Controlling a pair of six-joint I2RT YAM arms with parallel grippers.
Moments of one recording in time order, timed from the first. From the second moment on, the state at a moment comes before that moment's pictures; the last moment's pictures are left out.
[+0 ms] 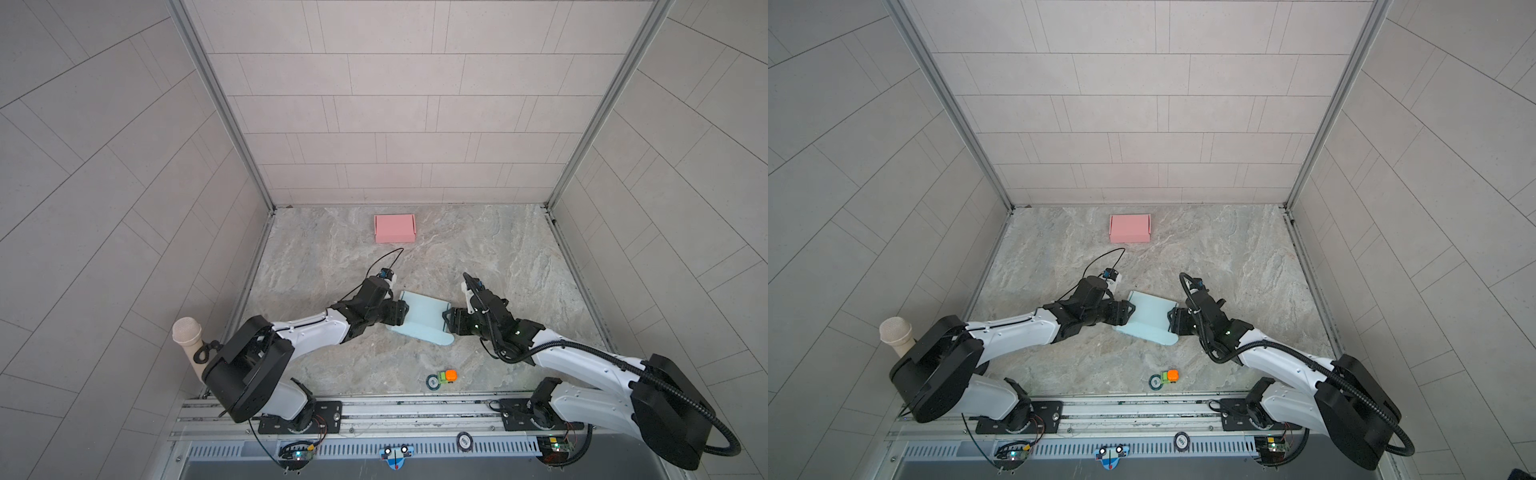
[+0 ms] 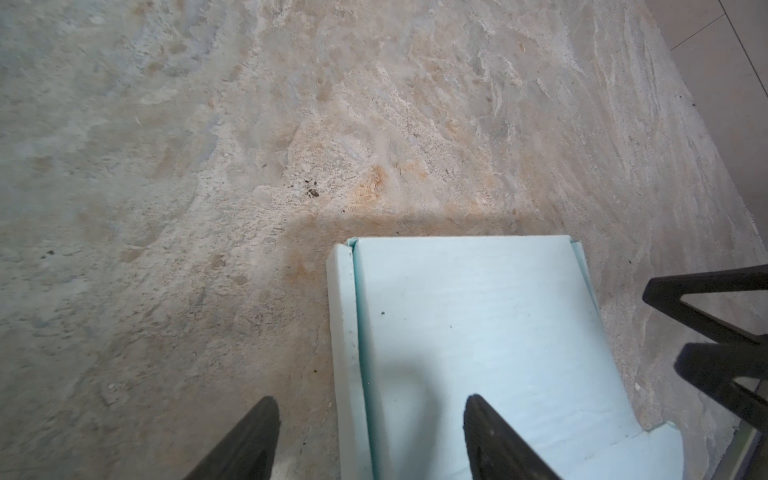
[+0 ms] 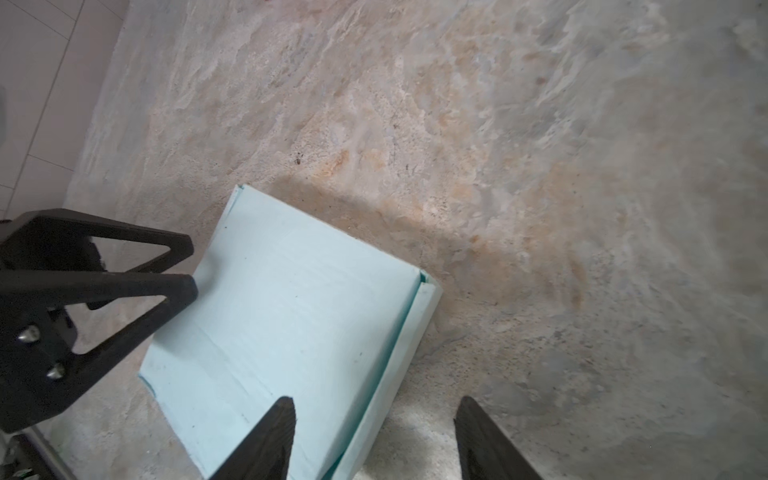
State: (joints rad) left arm -0.67 1.45 0.61 0.06 0.11 -0.42; right arm 0.66 1.12 0.46 -0.06 0.00 0.68
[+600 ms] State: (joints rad) left arm -0.67 1.46 0.57 0.11 0.13 -0.43; right arm 0.64 1.28 0.46 0.01 -0.05 0.72
